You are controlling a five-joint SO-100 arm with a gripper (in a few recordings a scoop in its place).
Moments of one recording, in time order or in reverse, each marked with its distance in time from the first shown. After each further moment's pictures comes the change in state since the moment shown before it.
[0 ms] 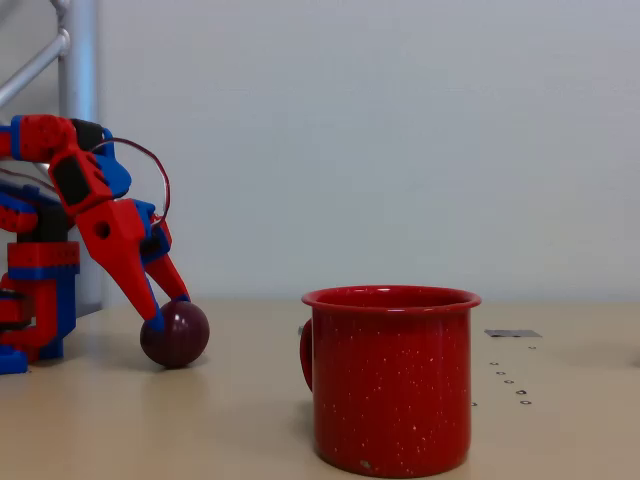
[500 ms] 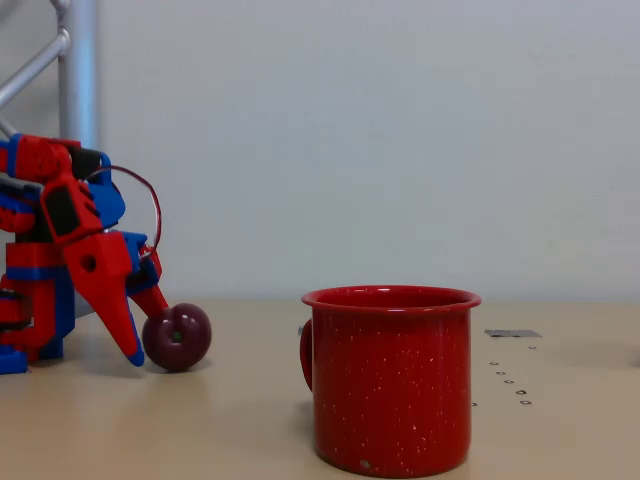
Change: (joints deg) arm 1.4 -0.2 9.5 -5.0 0.4
